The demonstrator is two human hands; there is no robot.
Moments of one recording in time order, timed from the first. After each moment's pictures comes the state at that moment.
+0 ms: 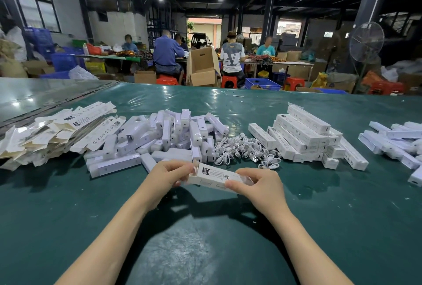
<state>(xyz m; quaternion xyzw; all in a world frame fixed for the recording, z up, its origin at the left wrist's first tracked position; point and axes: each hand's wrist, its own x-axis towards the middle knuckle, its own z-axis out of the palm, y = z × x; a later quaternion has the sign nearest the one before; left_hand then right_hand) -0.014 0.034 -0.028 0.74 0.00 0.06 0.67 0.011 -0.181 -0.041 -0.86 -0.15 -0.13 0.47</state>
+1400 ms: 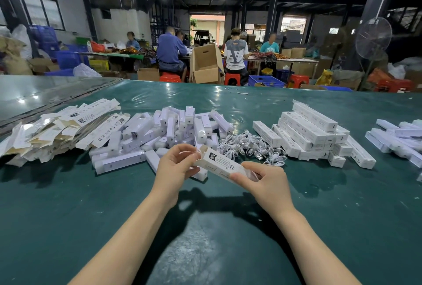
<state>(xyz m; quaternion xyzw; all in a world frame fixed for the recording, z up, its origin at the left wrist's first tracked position) -0.012 0.011 -0.023 0.63 0.01 0.18 0.76 0.010 -0.179 -0.038 -0.85 -0.21 -0.21 0.44</state>
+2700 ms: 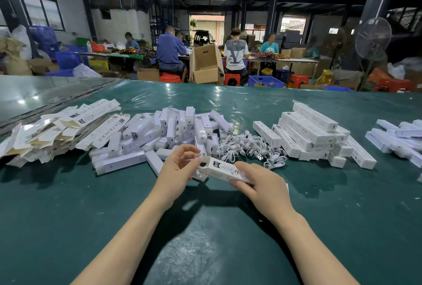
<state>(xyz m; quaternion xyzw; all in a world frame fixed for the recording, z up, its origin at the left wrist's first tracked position) -0.015 0.016 -0.027 0.71 -0.05 0.18 0.68 0.012 -0.179 -0.043 -0.92 -0.25 -0.19 0.24</state>
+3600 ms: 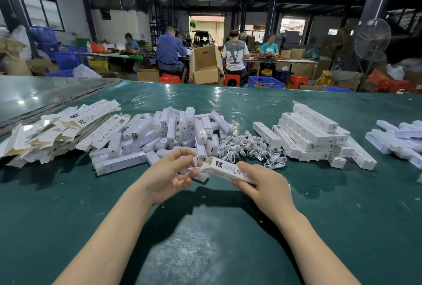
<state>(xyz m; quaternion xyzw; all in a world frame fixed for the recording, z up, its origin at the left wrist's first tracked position) -0.020 0.034 -0.005 0.57 0.06 -0.05 0.82 0.010 -0.183 -0.039 -0.92 -0.24 -0.19 0.23</state>
